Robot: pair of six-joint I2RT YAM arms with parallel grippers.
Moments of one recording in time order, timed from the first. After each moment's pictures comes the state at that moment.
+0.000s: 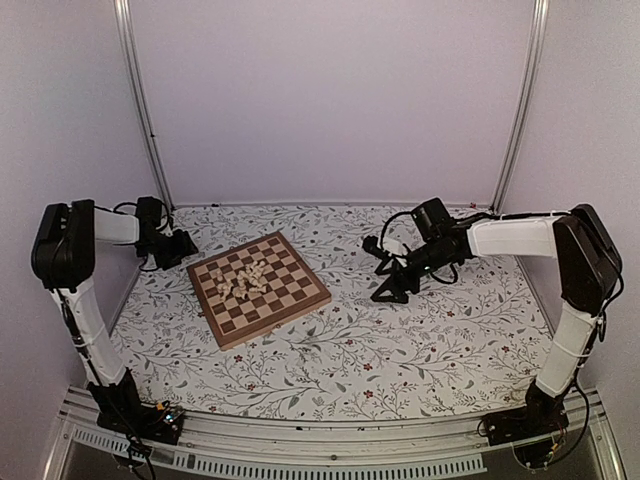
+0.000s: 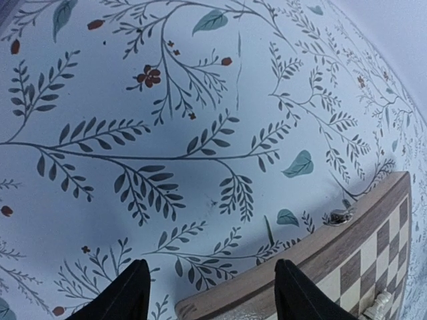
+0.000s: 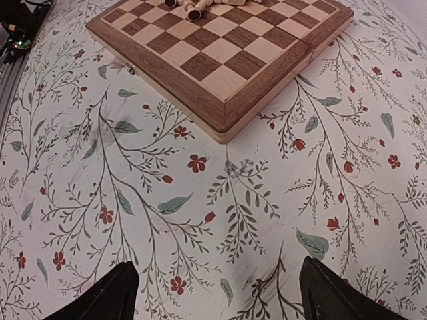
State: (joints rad) left arm 0.08 1.93 1.18 -0.19 0.21 -0.40; right arm 0.53 1.81 1.17 -0.33 -0.59 -0.63
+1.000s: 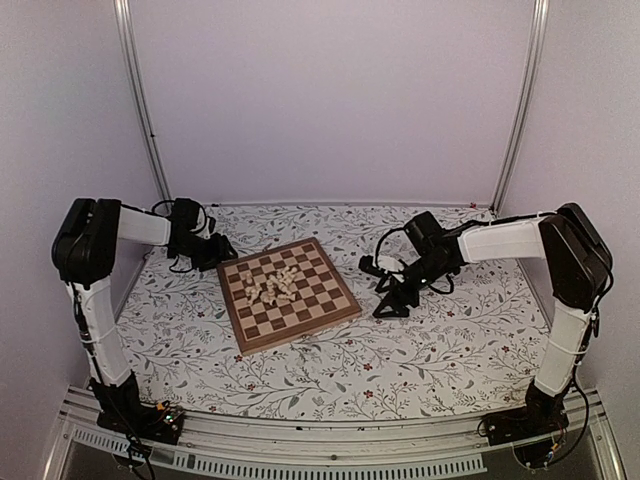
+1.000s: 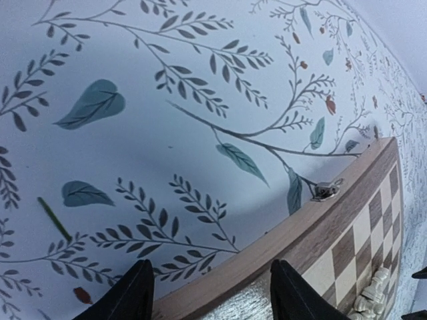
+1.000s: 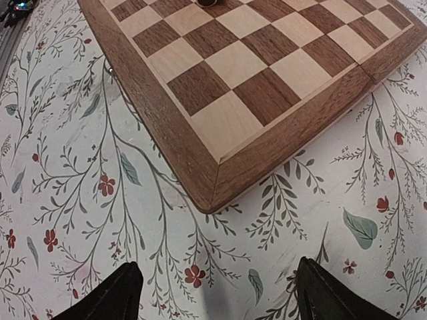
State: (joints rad) left arm -0.12 2.02 1.22 -0.15 0.33 -0.41; right arm 0.56 1.88 1.17 -0.39 -0.56 -0.68
